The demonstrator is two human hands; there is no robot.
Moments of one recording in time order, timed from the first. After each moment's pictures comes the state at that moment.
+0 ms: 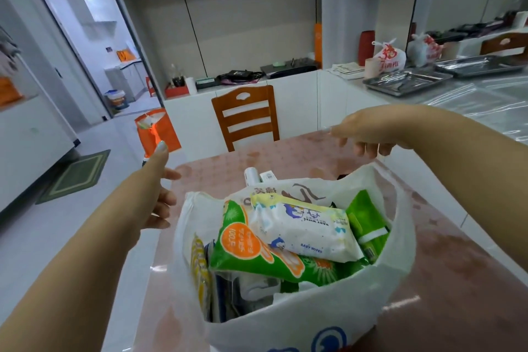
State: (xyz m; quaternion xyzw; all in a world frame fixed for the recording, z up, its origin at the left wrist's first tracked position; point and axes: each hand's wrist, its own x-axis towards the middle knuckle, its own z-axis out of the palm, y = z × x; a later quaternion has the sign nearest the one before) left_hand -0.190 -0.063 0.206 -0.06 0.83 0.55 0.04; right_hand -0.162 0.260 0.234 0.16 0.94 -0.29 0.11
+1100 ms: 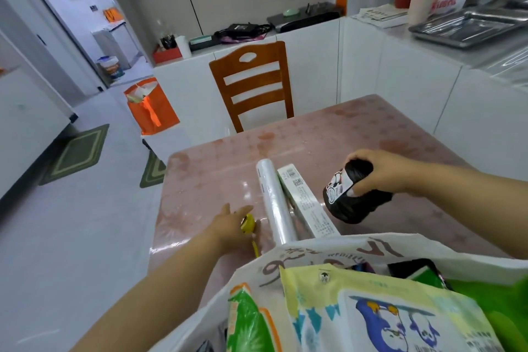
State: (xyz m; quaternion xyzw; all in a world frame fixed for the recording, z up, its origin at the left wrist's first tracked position) left_hand -0.442 -0.021 -0.057 0.14 0.96 0.04 0.23; right_hand -0.354 0.303 0.033 0.14 0.89 -0.42 0.13
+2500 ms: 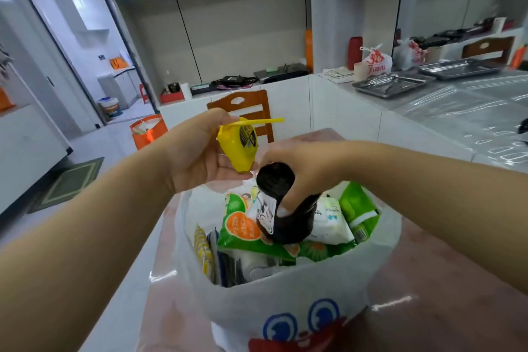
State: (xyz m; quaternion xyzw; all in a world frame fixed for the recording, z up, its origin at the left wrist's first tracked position) left_hand -0.176 -0.010 0.256 0.11 0.71 0.63 0.29; right_hand -0.129 0.173 0.221 -0.12 0.97 -0.17 0.12
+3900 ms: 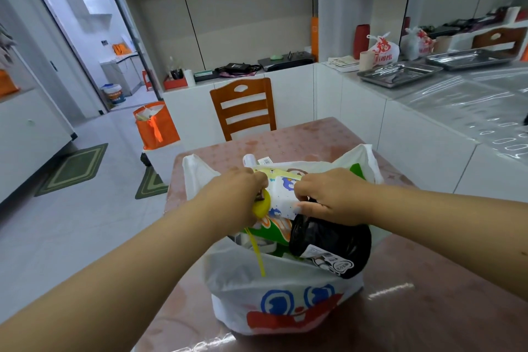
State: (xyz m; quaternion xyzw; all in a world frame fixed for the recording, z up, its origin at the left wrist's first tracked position) left_hand -0.142 0.001 0.173 0.32 0.95 -0.05 0.05; right_hand -0.109 0.205 0.122 -0.24 0.97 -0.02 -0.07
